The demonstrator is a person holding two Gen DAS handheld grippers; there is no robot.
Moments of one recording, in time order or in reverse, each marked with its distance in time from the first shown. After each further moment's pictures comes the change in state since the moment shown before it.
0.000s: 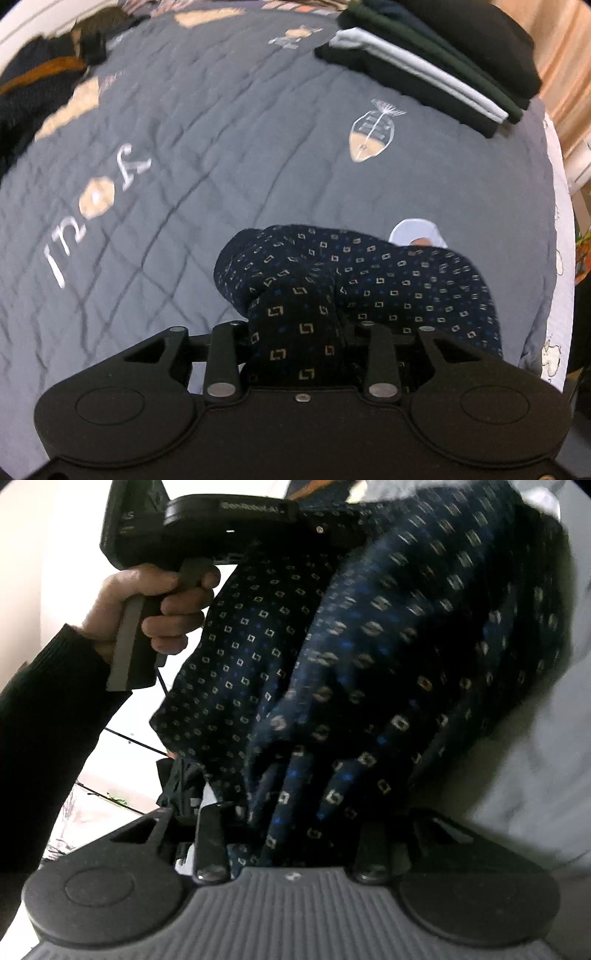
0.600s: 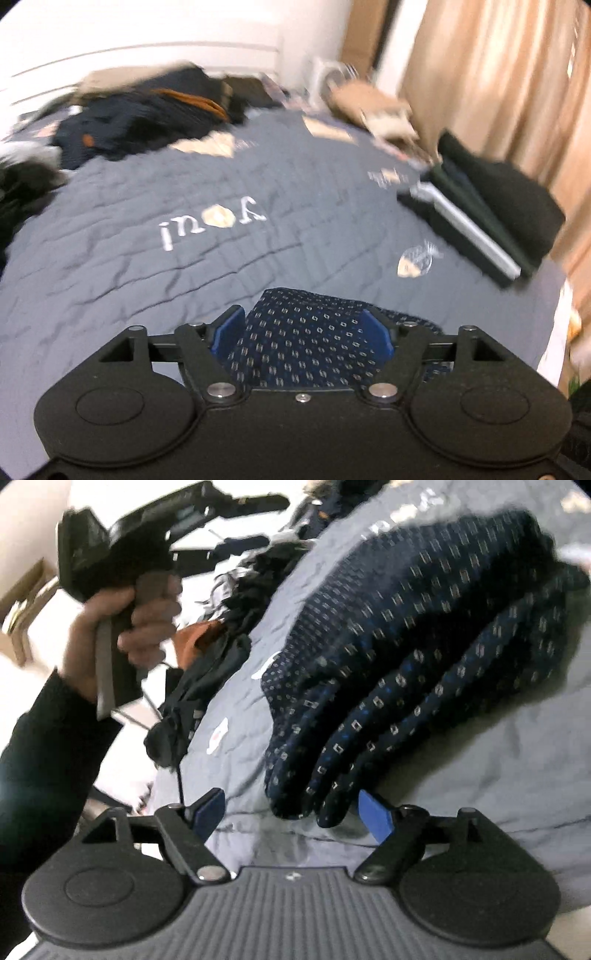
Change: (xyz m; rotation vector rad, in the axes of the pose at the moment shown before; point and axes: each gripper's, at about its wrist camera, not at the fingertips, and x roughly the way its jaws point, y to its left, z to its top) left arm -0.139 -0.015 -0.114 -0.433 -0.510 0.146; right arm -0.037 0.043 0.011 -0.282 0.229 -0.036
